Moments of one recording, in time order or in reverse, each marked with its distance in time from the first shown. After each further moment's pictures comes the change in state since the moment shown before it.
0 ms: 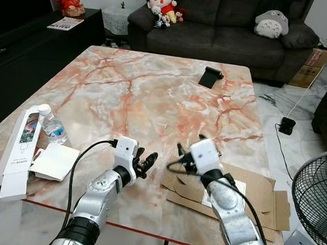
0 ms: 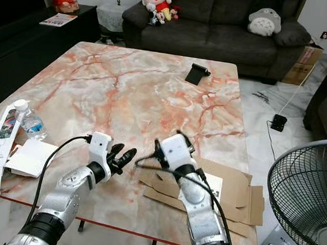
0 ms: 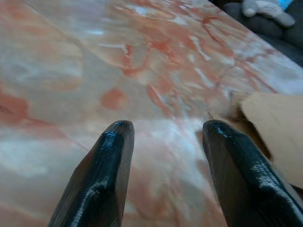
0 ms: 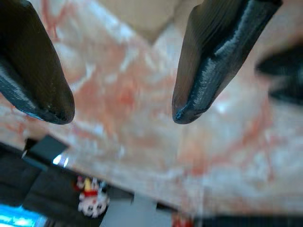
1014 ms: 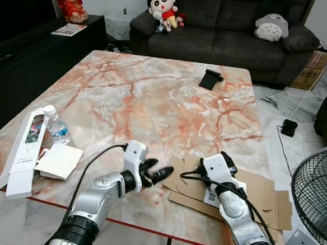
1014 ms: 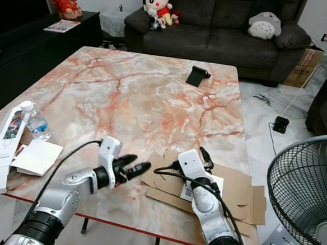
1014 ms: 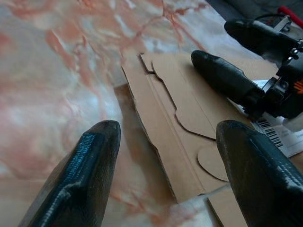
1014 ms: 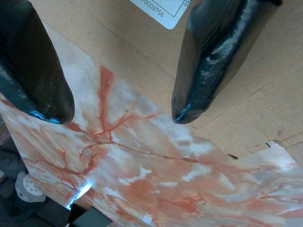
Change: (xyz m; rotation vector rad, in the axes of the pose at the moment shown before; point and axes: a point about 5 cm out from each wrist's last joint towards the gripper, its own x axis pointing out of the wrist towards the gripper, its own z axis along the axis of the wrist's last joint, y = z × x) left arm 0.002 -0.026 -0.008 -0.111 0.192 -0.235; right arm -0.011 -0.028 -0.081 -0.224 0.265 -0.175
